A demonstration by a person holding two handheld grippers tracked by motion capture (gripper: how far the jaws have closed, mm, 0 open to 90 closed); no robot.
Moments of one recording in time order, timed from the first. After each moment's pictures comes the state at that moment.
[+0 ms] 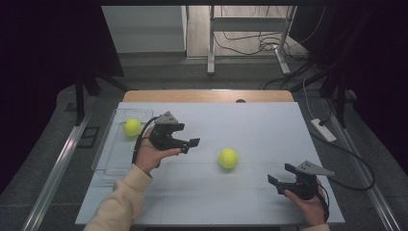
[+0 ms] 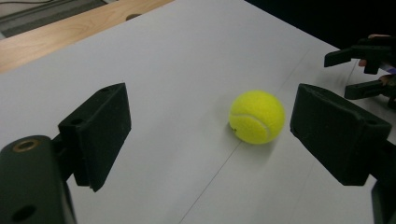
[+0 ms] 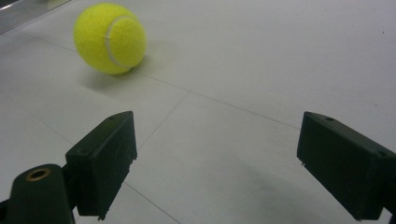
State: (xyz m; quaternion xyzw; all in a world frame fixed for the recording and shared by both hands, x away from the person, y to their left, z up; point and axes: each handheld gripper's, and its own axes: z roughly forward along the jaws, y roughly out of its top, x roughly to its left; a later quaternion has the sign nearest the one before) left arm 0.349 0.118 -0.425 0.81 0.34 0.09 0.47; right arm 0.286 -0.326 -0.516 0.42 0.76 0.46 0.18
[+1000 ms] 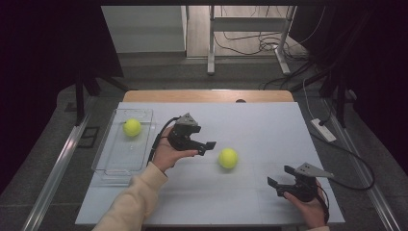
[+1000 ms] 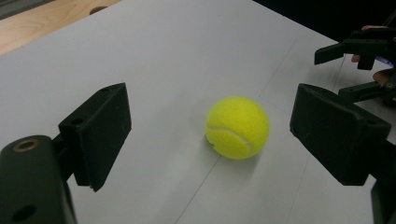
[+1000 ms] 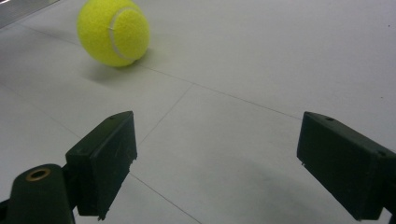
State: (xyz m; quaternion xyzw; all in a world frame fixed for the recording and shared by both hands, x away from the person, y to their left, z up) left arm 0.360 0.073 -0.434 0.83 0.32 0.07 0.45; right arm 0.282 -0.325 -0.518 0.42 0.77 0.45 0.18
